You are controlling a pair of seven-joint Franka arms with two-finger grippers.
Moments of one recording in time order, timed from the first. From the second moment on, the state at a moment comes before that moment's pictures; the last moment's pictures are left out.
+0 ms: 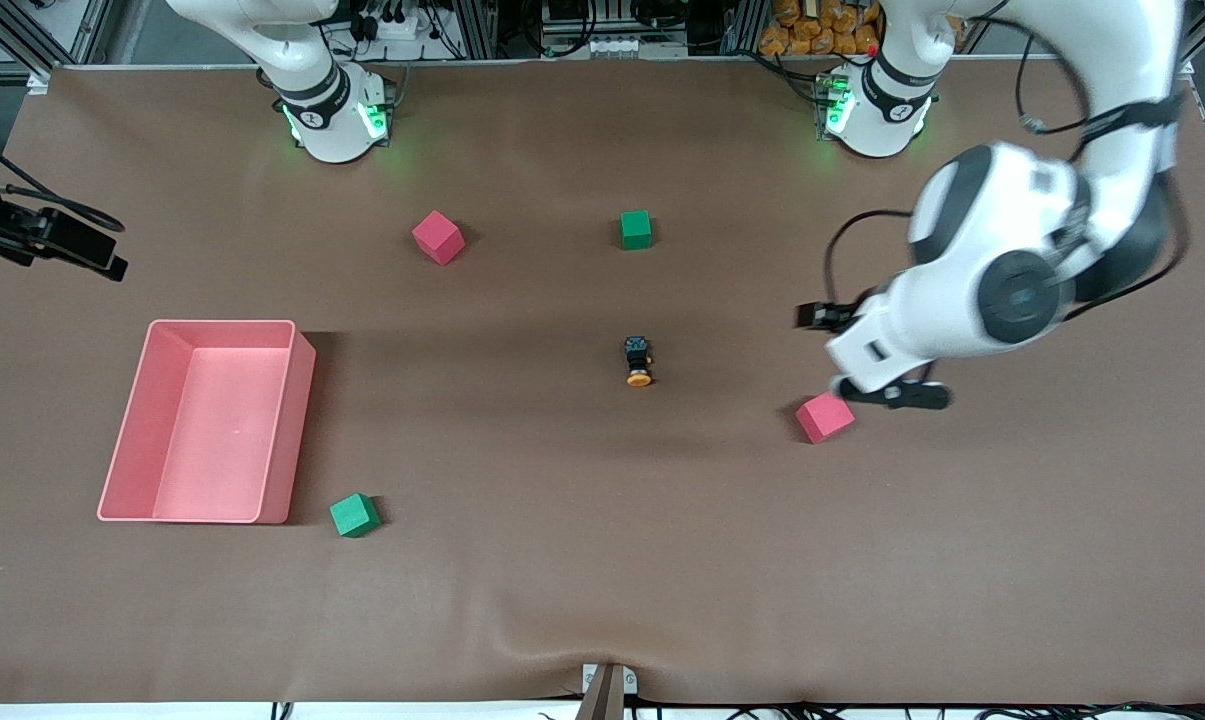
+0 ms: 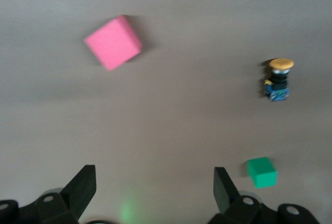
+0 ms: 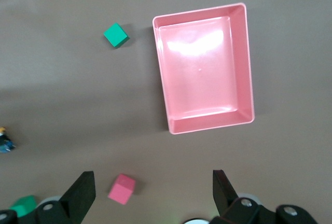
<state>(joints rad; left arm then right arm) -0.29 0.41 -0.11 -1.51 -0.12 1.61 -0.30 -0.01 0.18 0.06 -1.19 -0.01 1.30 0.18</state>
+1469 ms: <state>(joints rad) -0.61 0.82 -0.10 -1.39 -0.22 2.03 -0.69 -0.01 -0.01 -0.02 -1.47 0.03 1.46 0.06</state>
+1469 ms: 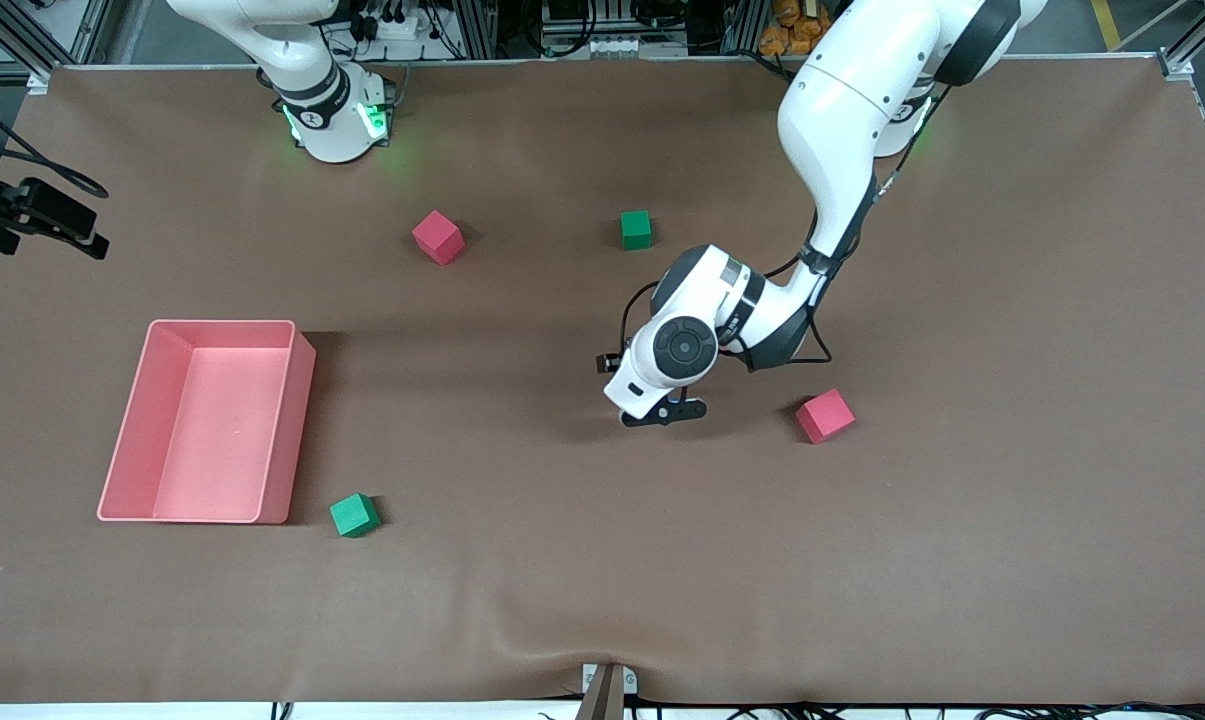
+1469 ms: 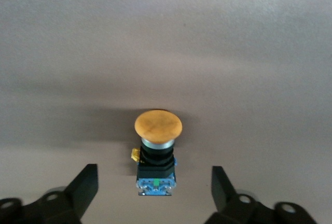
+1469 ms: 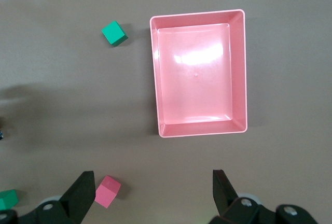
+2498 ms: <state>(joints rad) -0.63 0.85 -0.10 -1.39 -0.22 1.99 -0.71 -0.01 -0.01 -0.02 -1.44 0.02 1.41 0.05</state>
